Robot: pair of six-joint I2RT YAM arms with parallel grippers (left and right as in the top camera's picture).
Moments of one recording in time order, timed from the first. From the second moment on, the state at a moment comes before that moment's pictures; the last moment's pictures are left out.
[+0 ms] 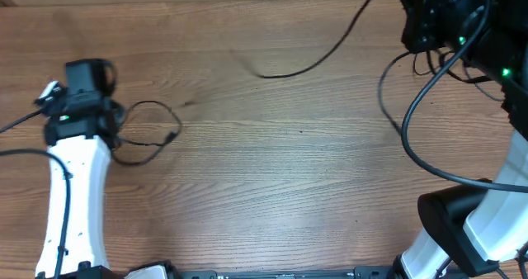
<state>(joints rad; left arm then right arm) 0.22 1.41 1.20 -0.85 -0.42 -0.86 0.24 1.89 3.07 -1.64 -0.09 0.09</state>
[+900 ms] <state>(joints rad) 0.13 1.41 1.20 -0.82 -0.01 -0.59 0.21 1.89 3.07 -1.64 -0.03 0.09</state>
